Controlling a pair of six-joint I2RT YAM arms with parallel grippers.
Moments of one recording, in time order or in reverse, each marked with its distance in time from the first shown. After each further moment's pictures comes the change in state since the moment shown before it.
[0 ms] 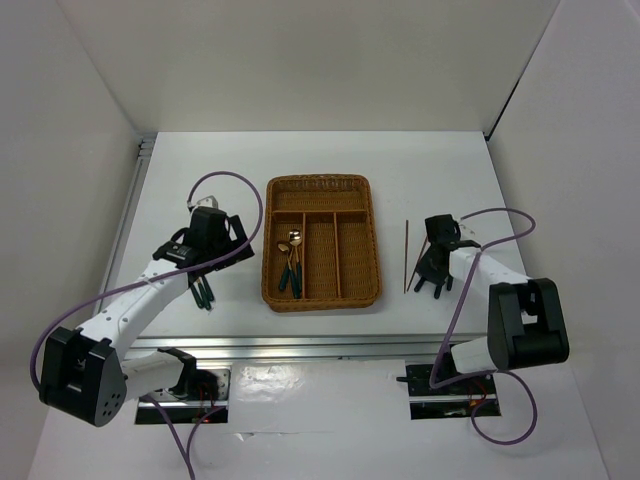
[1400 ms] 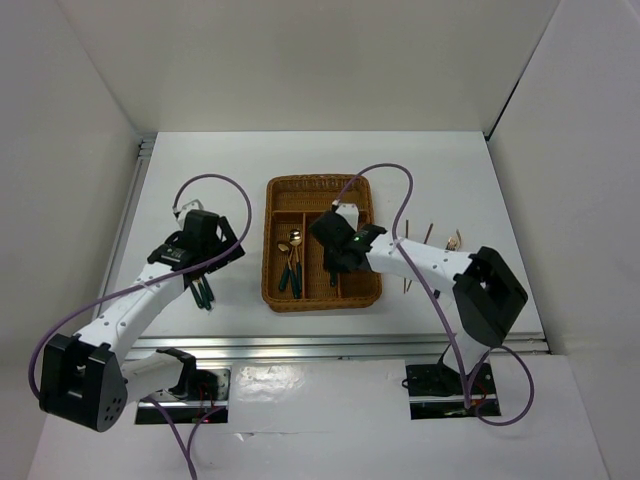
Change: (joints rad) left arm 0.042 -0.029 -0.024 -0.021 -0.073 -0.055; right arm 0.751 0.244 0.496 -0.163 0.124 0.045
